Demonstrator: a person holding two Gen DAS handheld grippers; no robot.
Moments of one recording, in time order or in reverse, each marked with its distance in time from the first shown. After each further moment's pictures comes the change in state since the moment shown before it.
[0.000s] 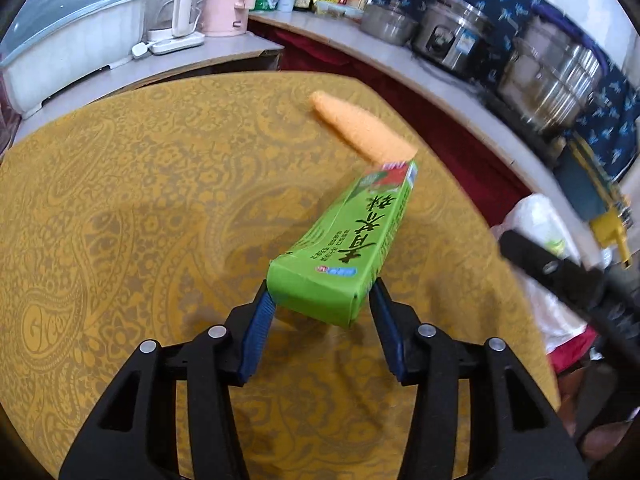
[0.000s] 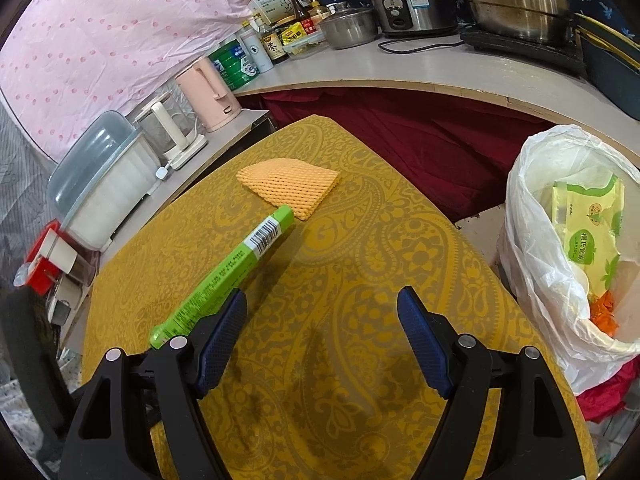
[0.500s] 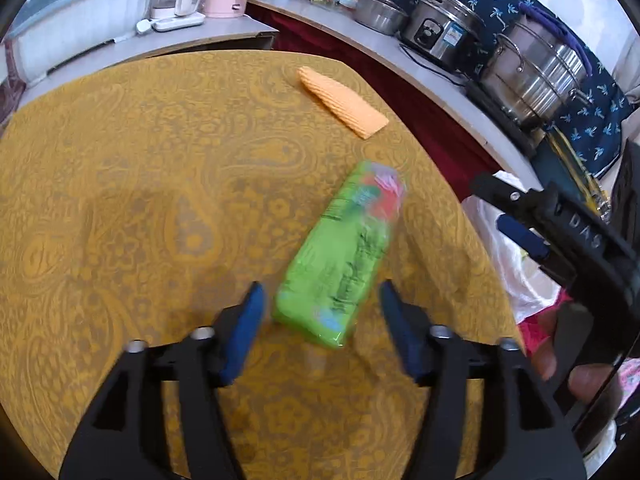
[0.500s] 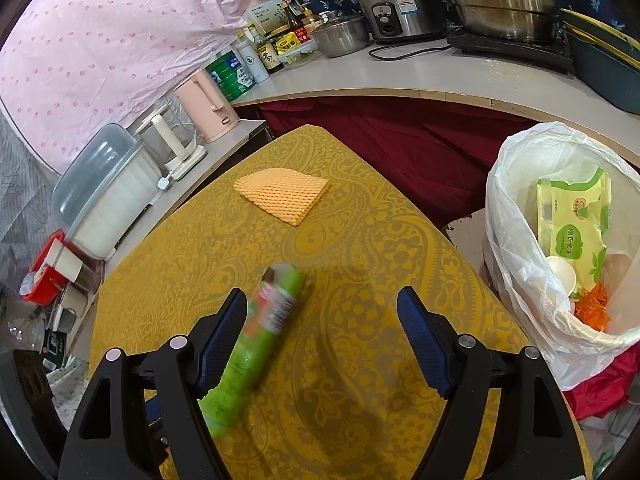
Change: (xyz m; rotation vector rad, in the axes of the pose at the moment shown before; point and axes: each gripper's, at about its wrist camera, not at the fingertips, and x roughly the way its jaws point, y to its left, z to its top) left arm -0.031 -0.013 -0.043 -0.031 0.050 -0.020; right arm -0.018 -0.015 -0.002 0.028 -0.020 0.011
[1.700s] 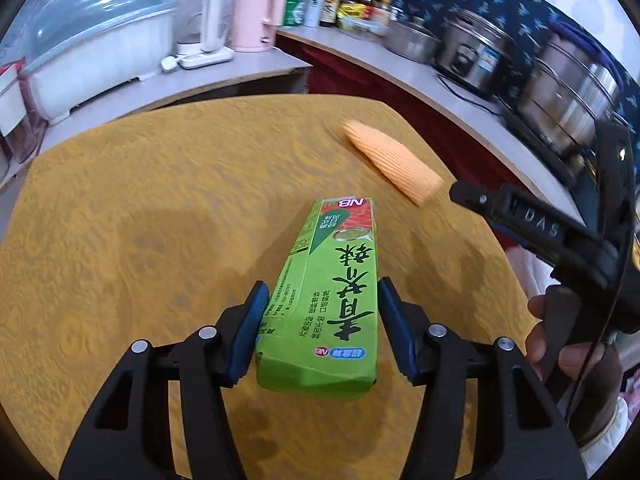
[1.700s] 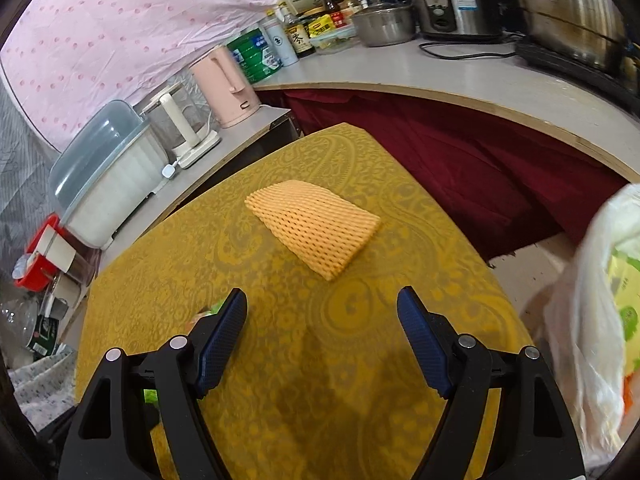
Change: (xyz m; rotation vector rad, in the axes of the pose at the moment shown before) left arm 0.019 0.026 0.065 -0.005 -0.089 0.130; right arm 0.093 0.034 0.056 -0.112 0.048 0.047
